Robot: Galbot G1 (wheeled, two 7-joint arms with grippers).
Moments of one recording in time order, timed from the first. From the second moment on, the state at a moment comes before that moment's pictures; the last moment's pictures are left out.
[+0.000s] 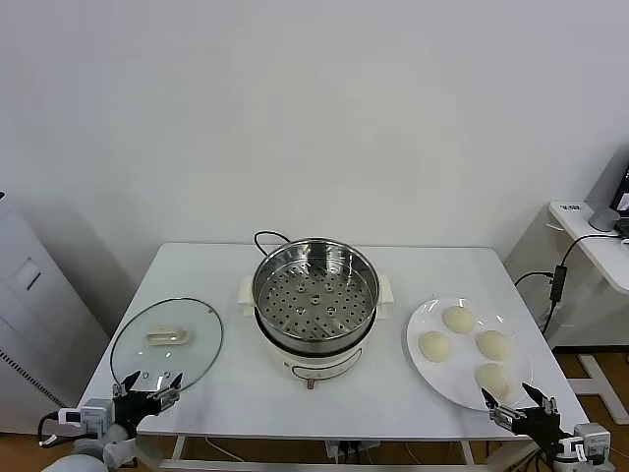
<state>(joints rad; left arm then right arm) 1.57 -1.01 -0.58 -1.99 -0.56 0.43 -0.17 -1.83 0.85 0.79 1.93 0.71 -0.19 0.01</state>
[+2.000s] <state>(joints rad) 1.51 -0.98 -0.52 -1.97 -0.56 0.45 -0.17 -0.69 0.53 0.21 1.30 -0.27 0.21 -0.86</state>
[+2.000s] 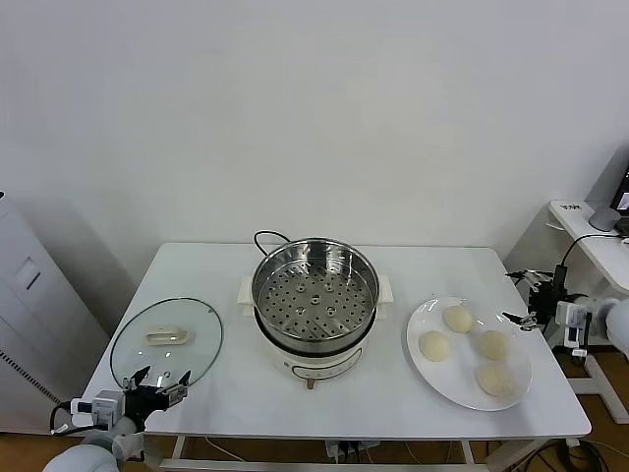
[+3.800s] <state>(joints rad) 1.52 -0.98 -0.50 -1.97 -0.56 0.46 -0.17 -0.18 0.90 -0.23 0.70 -0.45 0.32 -1.12</state>
